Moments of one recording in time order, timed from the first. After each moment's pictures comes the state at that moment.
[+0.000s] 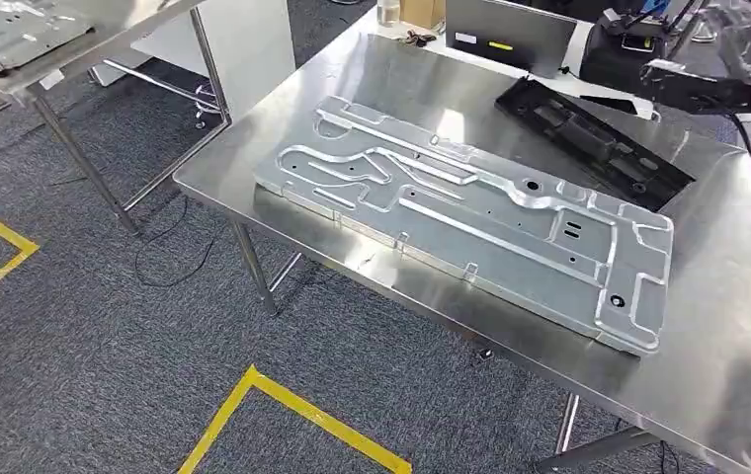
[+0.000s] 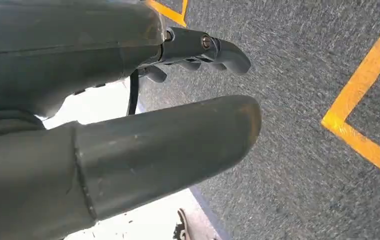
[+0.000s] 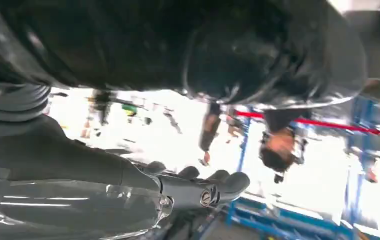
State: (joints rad) left arm 0.00 -0.04 1.11 -0.20 -1.18 -0.20 -0.11; right arm -1.26 -0.88 0.64 -0.67 0.83 0.06 -0.09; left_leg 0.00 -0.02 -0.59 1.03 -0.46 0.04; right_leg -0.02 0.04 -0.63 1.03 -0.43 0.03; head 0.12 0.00
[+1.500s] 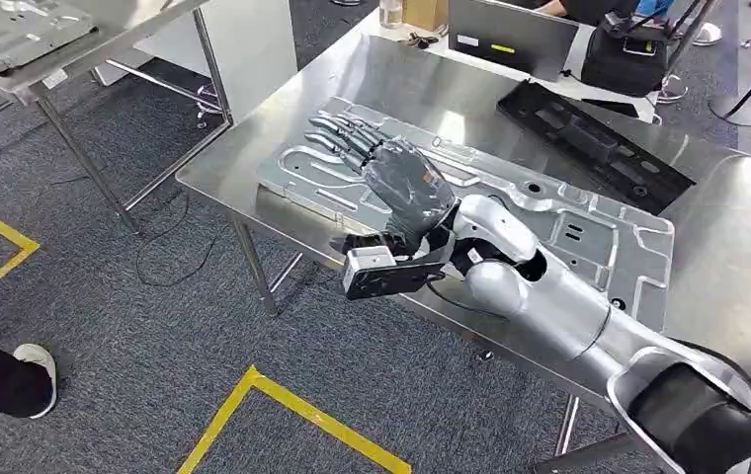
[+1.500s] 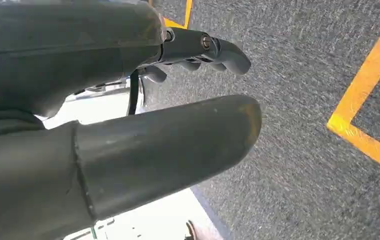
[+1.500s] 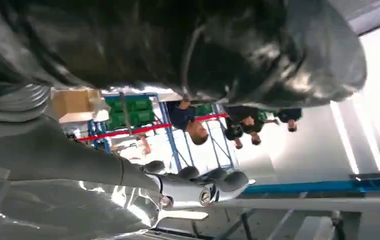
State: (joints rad) left arm -0.03 -0.06 1.12 -0.20 -1.26 -0.18 -0.09; right arm -0.77 -0.39 0.66 -1.60 0.74 -0.05 -0.11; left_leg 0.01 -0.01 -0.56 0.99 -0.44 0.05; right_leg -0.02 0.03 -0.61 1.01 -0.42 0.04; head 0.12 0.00
